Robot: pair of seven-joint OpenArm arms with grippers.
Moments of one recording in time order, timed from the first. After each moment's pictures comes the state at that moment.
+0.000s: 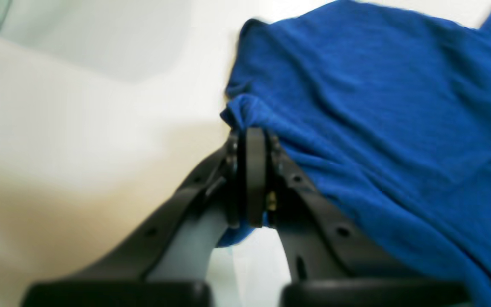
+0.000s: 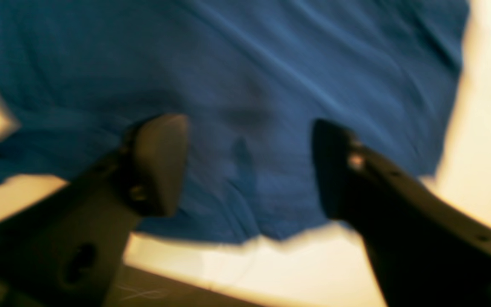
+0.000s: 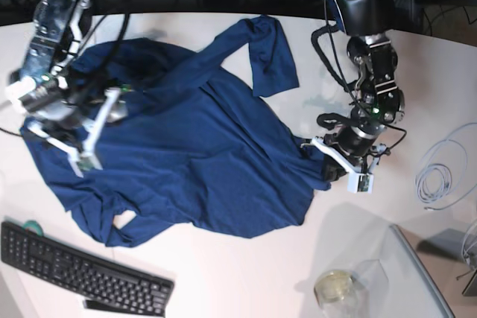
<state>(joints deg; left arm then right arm) -4.2 -2.1 -19.3 70.4 3.3 -26.8 16.9 -6.2 -7.7 21.5 109.8 -7.8 40.4 -67.2</state>
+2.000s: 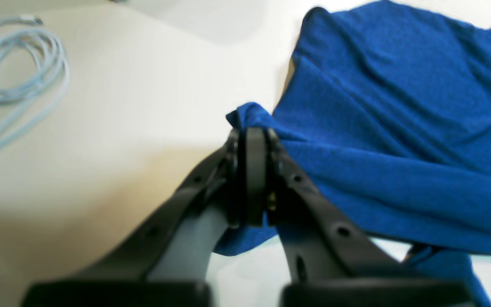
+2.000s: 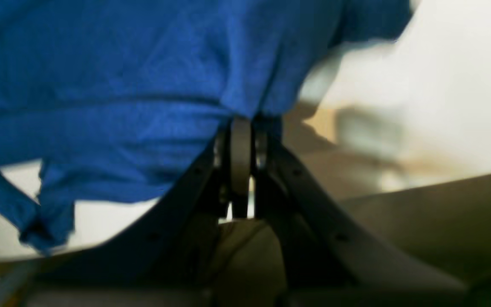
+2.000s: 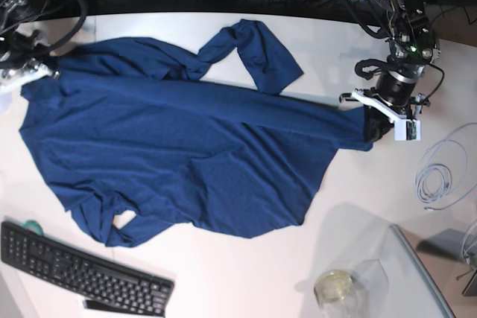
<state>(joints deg) 13.5 -5.9 -25.4 87.4 -7.9 -27.0 17.1 -2.7 -5.9 58.5 93.6 16.9 30.4 -79.3</state>
